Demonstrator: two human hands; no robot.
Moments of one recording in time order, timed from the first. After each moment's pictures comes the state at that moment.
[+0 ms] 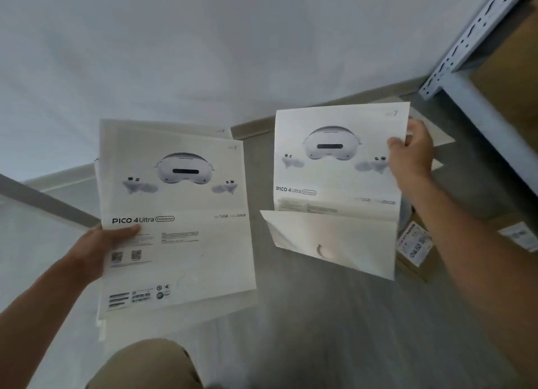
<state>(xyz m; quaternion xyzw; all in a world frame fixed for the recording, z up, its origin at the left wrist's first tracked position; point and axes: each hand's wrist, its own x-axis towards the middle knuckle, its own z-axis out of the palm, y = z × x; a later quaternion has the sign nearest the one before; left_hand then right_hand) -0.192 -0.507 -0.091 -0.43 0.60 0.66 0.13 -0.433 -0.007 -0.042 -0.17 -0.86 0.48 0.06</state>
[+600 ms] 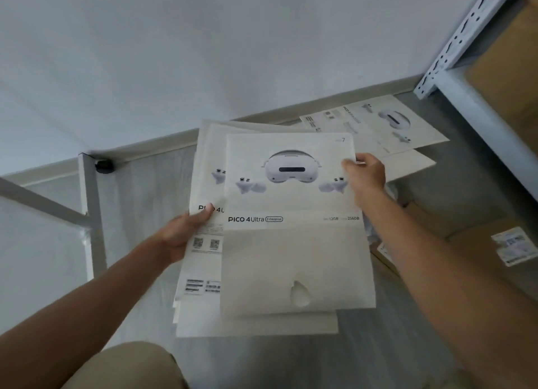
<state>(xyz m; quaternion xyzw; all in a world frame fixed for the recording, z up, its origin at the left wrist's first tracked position) -0.254 -0.323 -0.114 -0.35 0.53 0.74 0.24 -0.427 -0.004 -0.114 -0.25 -0.81 0.54 -0.05</state>
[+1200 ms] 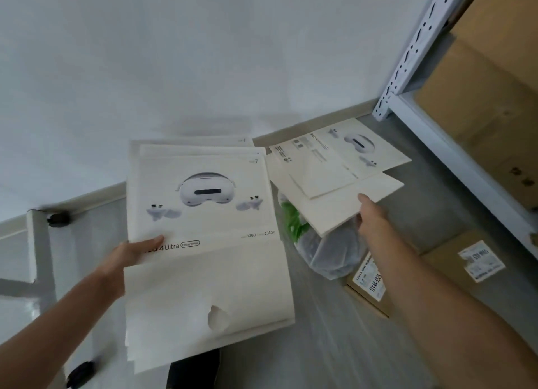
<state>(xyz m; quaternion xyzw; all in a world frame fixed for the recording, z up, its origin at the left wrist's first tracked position) -0.307 -0.365 -0.105 -0.40 0.53 0.71 0.22 -0.468 0.086 -0.150 -0.48 -0.59 0.65 -0.05</state>
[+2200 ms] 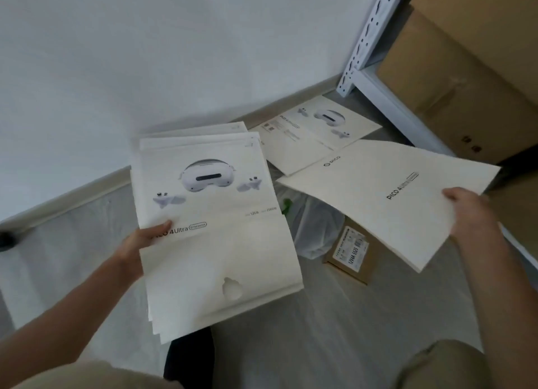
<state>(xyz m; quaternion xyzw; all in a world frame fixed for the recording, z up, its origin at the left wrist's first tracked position) -0.369 -0.324 -0.130 -0.37 0.49 0.73 0.30 -0.399 0.239 -0.055 -0.50 -0.63 0.58 0.09</state>
